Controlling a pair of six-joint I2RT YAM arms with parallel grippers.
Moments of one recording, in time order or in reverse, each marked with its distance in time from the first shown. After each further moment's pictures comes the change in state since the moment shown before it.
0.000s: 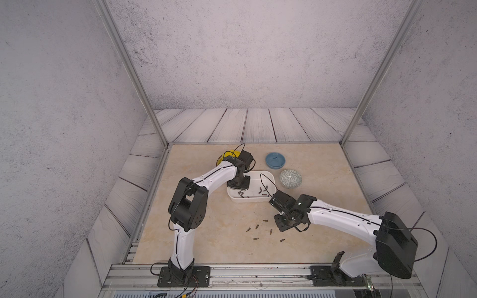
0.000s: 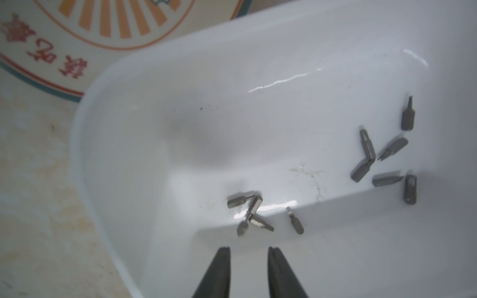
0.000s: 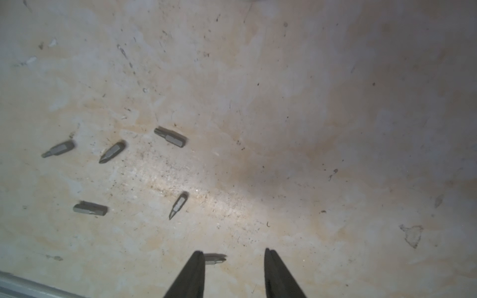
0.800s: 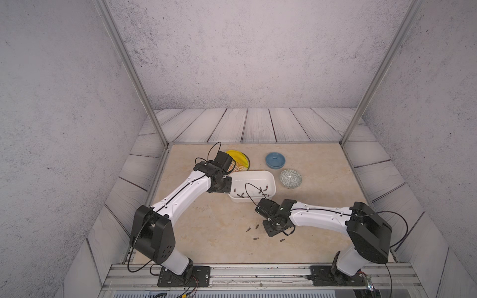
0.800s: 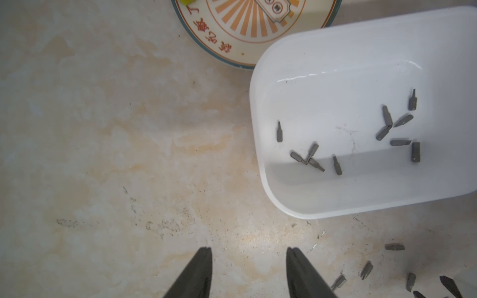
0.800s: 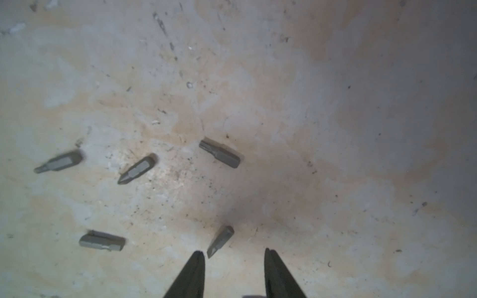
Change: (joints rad) left arm 0.087 -0.460 -0.320 -0.034 -0.082 -0.004; right arm 0.117 0.208 0.060 0.089 0.009 0.053
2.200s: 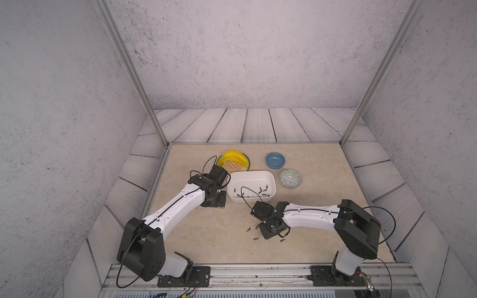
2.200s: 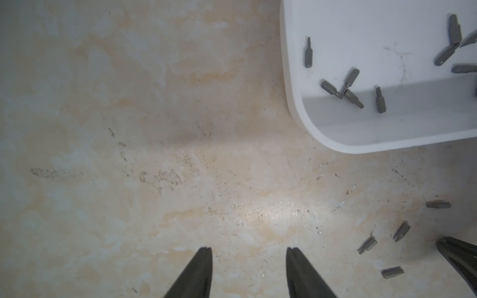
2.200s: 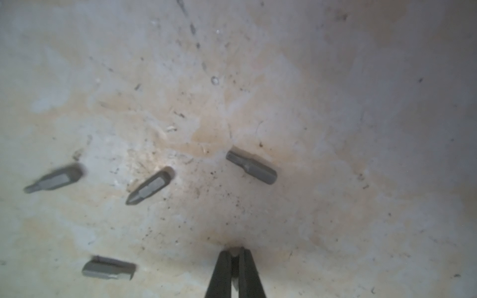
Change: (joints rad) left arm 0.005 -0.134 -0.212 -0.003 0.032 -0.016; right arm 0.018 0.078 0.013 0.048 -0.023 0.047
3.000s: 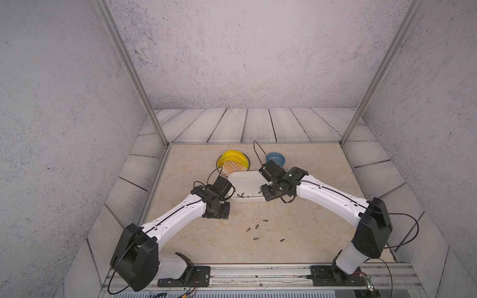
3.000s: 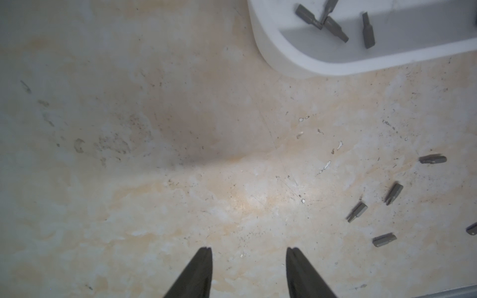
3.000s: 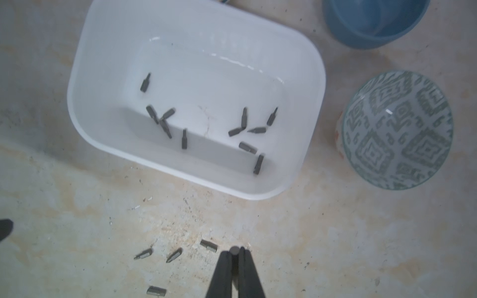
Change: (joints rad) left arm -0.119 -0.077 -0.147 0.057 0.060 -0.085; right arm -0.261 -0.024 0.499 -0.221 0.069 -0.239
